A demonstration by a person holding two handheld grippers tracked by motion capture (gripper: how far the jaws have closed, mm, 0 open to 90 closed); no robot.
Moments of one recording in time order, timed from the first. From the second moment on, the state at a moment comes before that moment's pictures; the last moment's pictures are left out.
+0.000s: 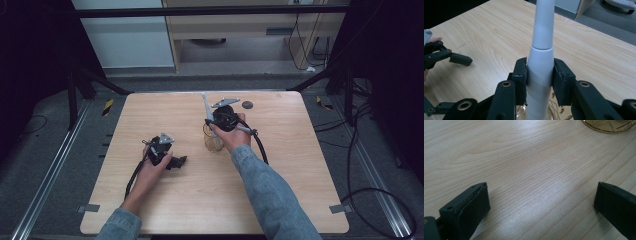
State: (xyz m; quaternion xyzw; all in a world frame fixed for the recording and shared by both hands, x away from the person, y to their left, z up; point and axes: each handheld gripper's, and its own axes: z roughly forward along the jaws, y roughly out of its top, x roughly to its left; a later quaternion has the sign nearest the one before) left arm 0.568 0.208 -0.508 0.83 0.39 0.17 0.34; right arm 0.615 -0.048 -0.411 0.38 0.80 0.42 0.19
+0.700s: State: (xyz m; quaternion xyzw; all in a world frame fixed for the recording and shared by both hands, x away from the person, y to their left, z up) left arm 0.568 0.208 -0.508 0.83 0.39 0.17 0.34; right arm 0.617 -0.047 -0.410 0.38 0.80 0.42 0.18
